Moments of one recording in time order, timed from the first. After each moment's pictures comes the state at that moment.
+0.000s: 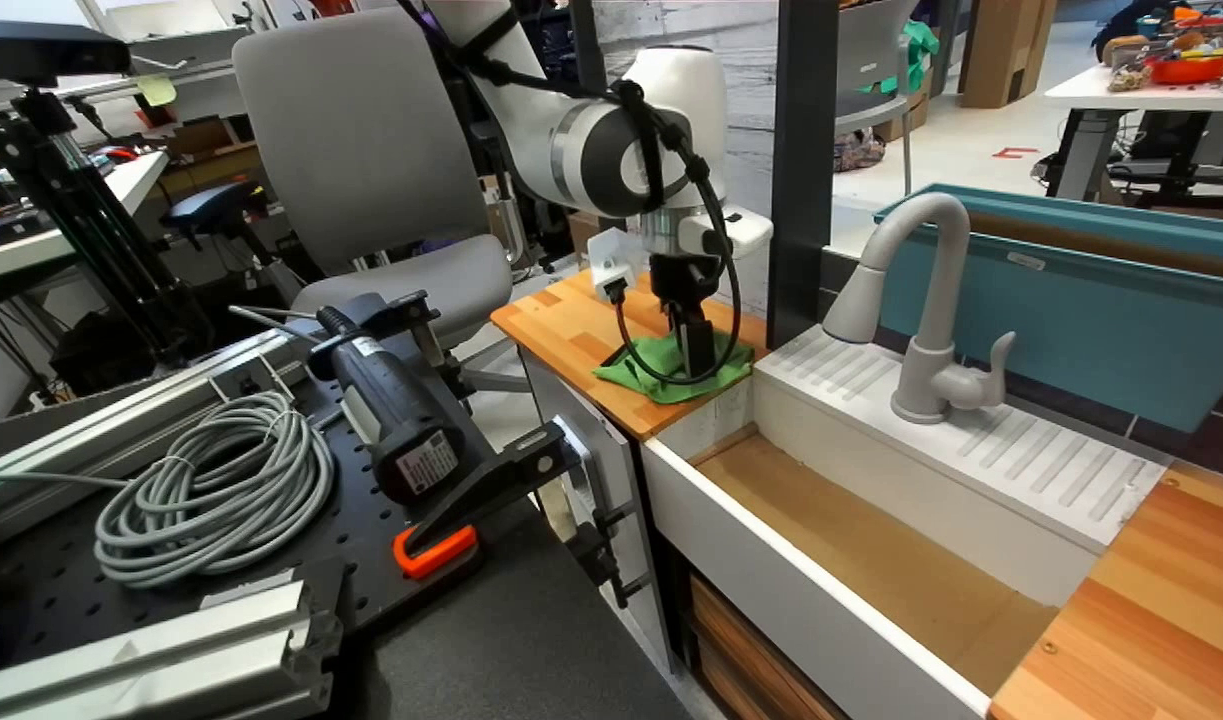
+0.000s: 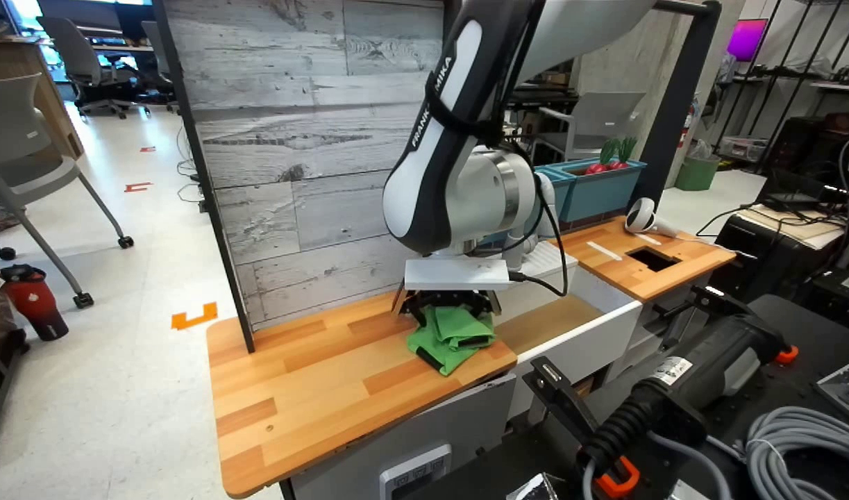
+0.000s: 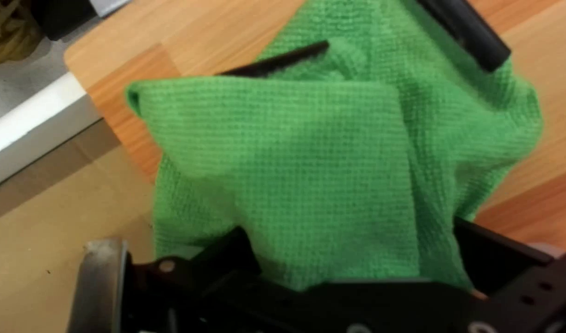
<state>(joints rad) 0.20 1.13 -0.06 -1.62 0.09 2.66 0.53</state>
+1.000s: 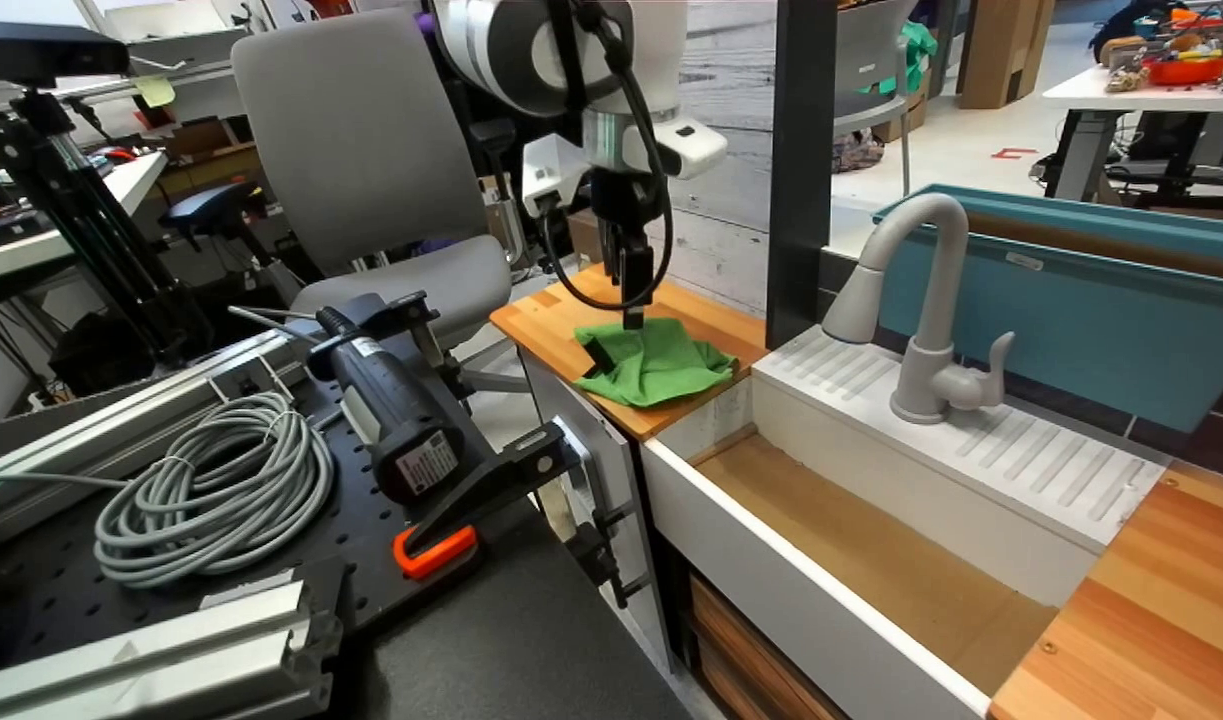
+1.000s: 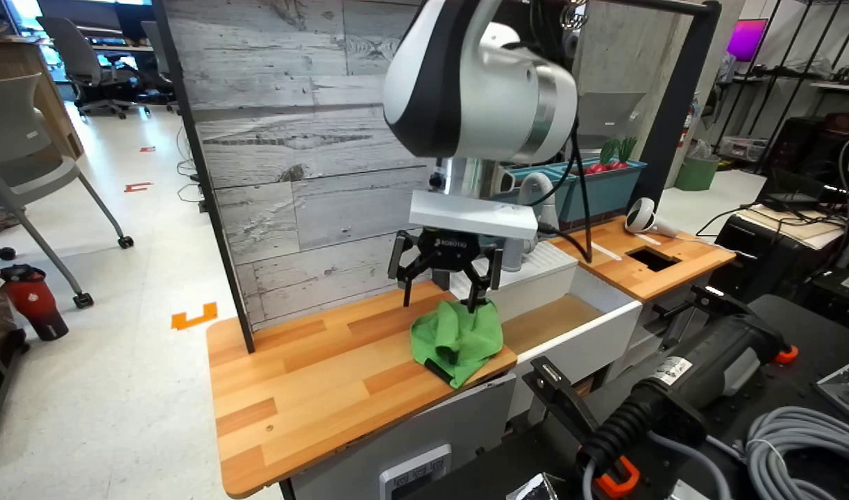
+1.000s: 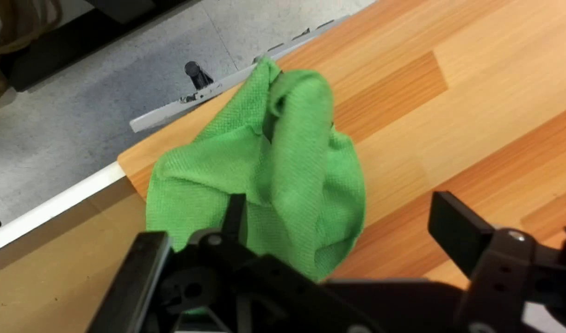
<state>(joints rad) 0.10 0.79 0.08 -1.96 0.23 2.68 0.37</state>
